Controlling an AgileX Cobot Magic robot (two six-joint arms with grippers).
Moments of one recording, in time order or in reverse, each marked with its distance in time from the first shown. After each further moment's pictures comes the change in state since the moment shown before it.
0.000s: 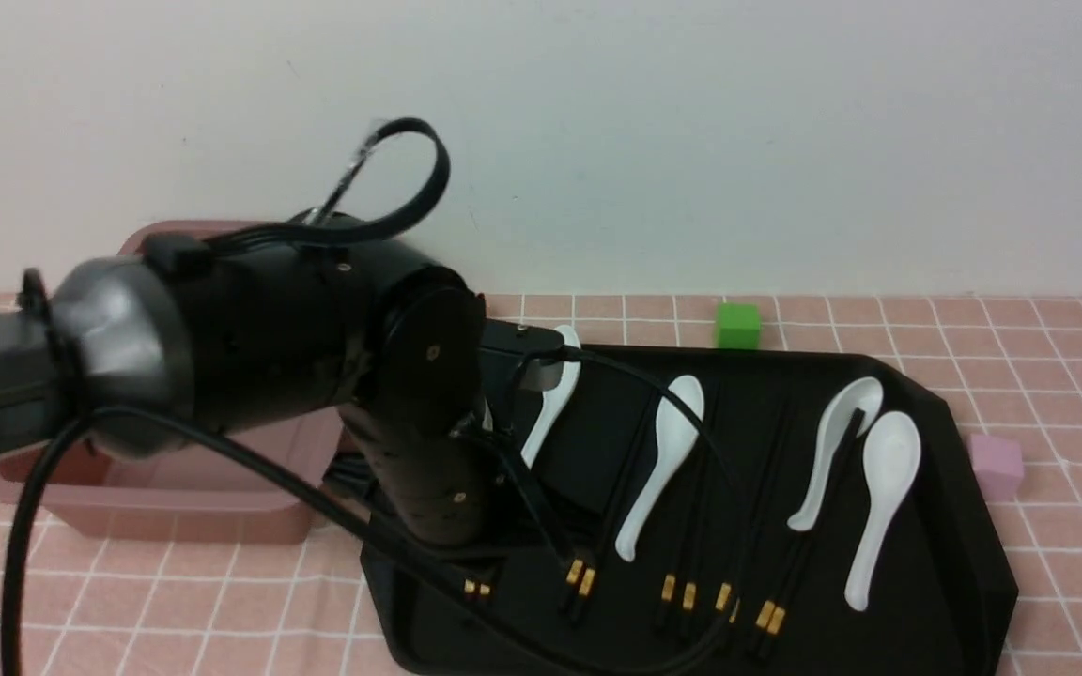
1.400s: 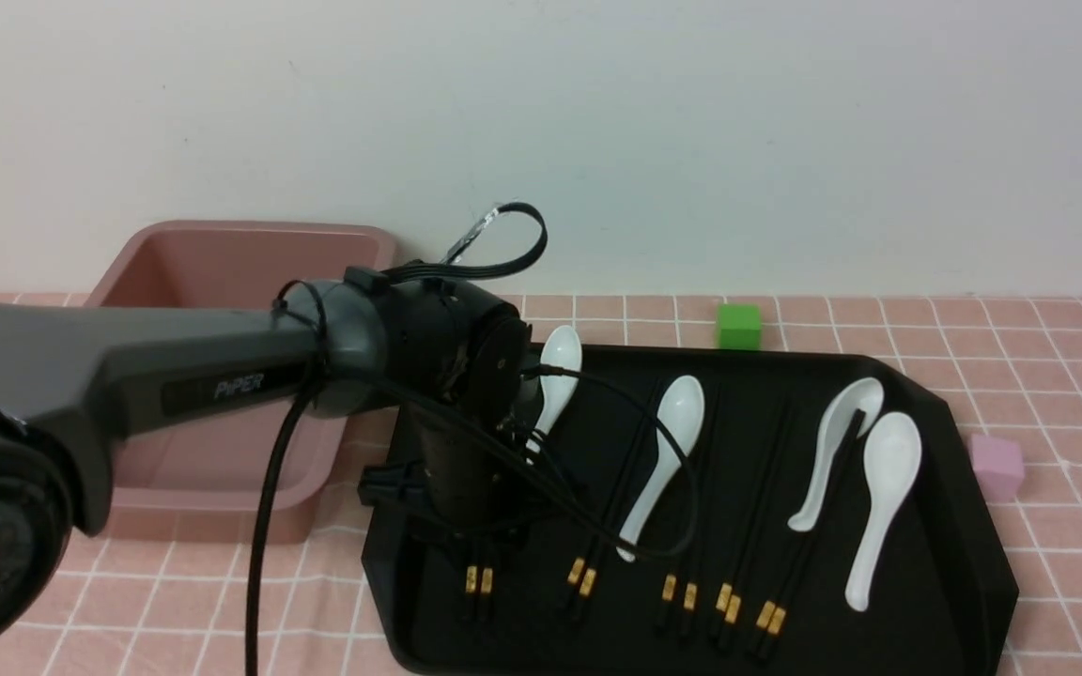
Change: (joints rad) right arm 0.000 0.000 0.000 0.000 0.000 0.000; left arm 0.101 0.368 -0.203 0.051 -0.026 -0.173
